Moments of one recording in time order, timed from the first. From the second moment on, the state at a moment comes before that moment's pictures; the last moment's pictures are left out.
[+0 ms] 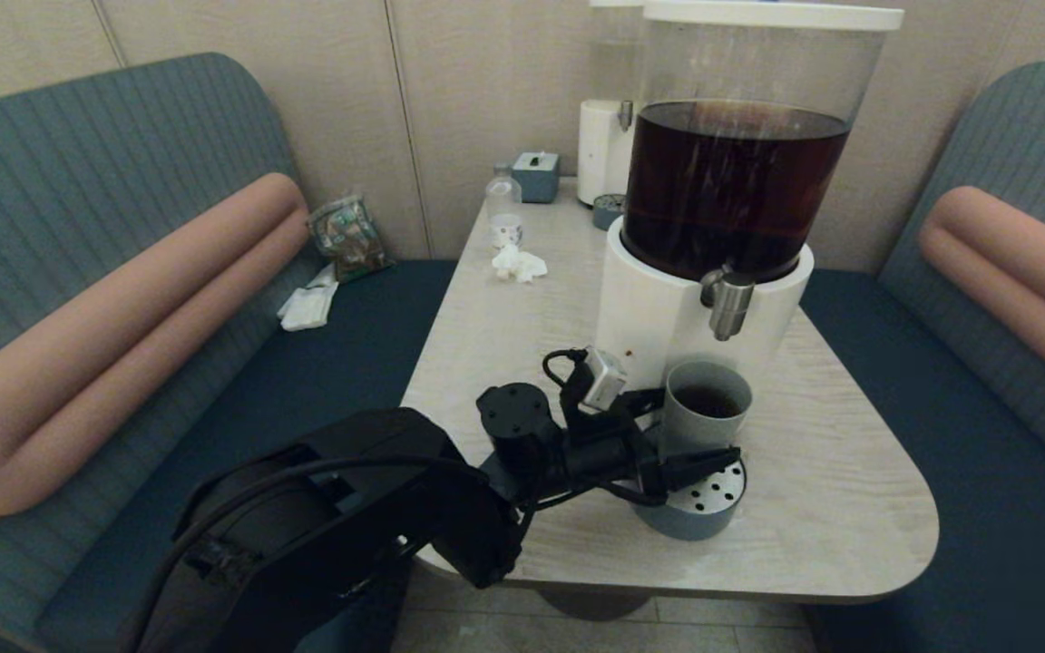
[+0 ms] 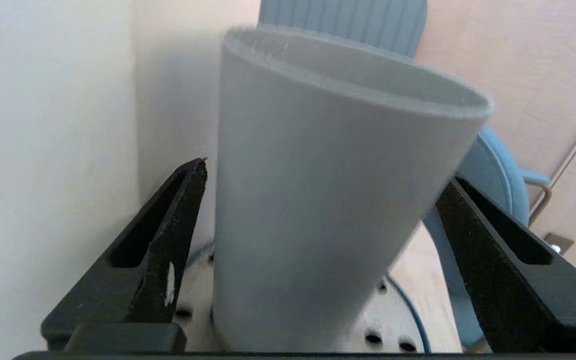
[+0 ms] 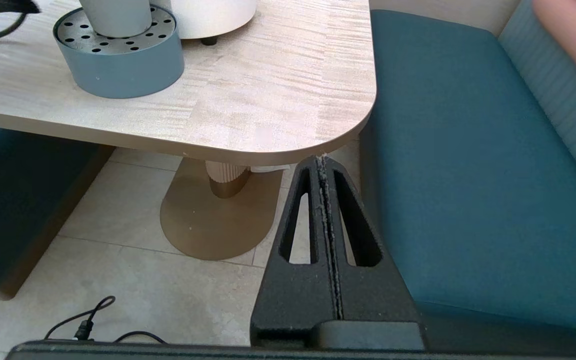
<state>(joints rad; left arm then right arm) -0.68 2.54 -1.33 -1.52 -0.67 -0.23 0.00 0.00 -0.01 0.03 0.01 -0.06</state>
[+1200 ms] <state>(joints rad) -0.68 2.31 -0.90 -1.52 -0.68 -0.19 0.00 0.00 -0.01 0.03 0.01 -0.06</state>
